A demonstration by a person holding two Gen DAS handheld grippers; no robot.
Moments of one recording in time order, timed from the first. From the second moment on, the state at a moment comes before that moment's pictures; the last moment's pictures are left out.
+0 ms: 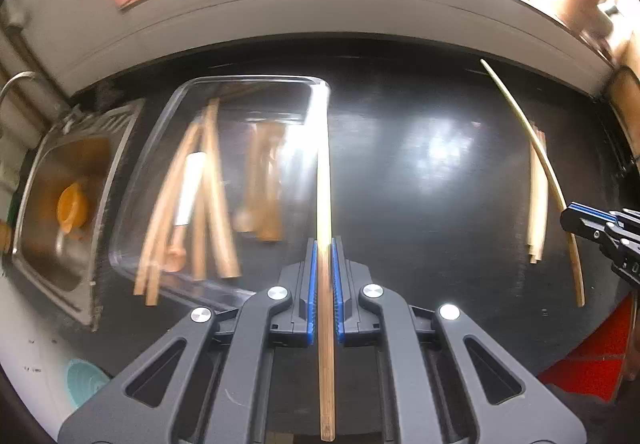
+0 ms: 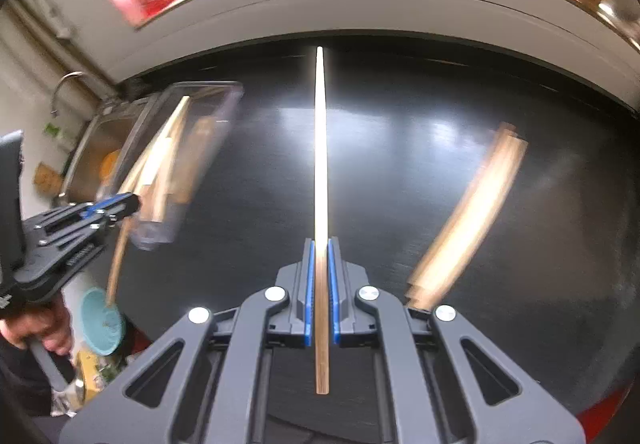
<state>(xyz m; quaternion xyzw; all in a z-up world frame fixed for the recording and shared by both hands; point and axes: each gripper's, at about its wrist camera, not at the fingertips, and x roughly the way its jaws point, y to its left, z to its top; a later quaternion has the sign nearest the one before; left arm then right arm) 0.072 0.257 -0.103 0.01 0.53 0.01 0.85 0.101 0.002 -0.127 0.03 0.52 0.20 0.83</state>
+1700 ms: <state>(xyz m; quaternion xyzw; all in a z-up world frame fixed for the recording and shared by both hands) 0.132 0.427 -0.132 0.00 0.54 0.02 0.84 0.205 0.202 -0.135 0.17 0.58 0.23 0.76</state>
